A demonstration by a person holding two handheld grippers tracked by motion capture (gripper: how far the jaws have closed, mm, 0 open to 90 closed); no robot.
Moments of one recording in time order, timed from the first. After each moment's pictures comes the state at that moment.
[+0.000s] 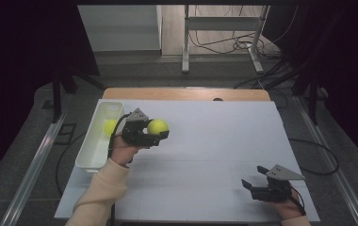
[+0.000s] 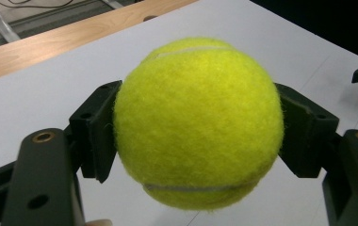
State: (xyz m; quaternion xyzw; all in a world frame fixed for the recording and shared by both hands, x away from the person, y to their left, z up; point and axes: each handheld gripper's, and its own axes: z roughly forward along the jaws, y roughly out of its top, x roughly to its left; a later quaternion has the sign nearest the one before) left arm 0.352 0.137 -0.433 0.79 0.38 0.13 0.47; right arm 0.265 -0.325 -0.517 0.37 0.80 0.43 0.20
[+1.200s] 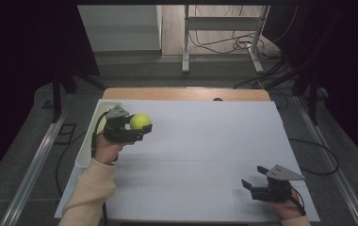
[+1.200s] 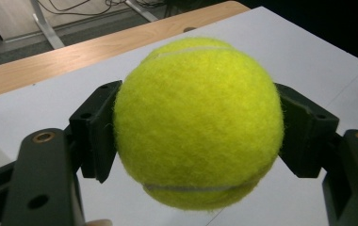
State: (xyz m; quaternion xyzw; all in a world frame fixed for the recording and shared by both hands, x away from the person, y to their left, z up) left arm 0.344 0.182 -0.421 0.76 0.43 0.16 0.47; right arm 0.265 -0.325 -0.517 0.36 0.80 0.43 0.20
